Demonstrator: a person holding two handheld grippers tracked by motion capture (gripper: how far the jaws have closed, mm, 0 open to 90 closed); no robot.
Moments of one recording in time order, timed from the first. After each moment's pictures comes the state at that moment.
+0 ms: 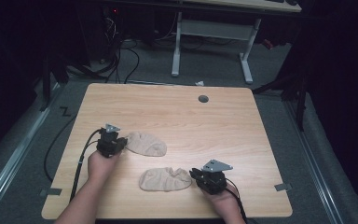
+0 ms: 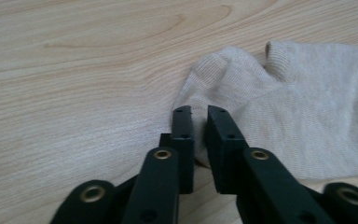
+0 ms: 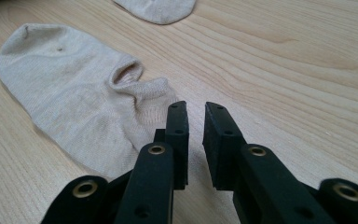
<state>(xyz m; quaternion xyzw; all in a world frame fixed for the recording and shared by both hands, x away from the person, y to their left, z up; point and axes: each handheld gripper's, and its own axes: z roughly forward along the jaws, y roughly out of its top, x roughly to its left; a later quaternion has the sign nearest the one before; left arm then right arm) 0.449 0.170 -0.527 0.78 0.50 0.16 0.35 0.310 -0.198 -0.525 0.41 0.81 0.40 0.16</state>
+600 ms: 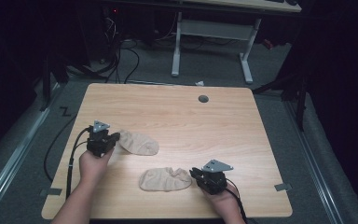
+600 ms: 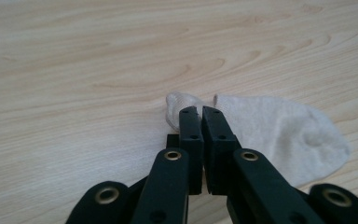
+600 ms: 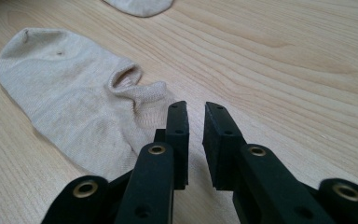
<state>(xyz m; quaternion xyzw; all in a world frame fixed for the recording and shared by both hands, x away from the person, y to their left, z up) 0.427 0.190 -0.484 0.75 0.50 0.19 0.39 0.309 -0.198 -0.524 0.41 0.80 0.40 0.17</state>
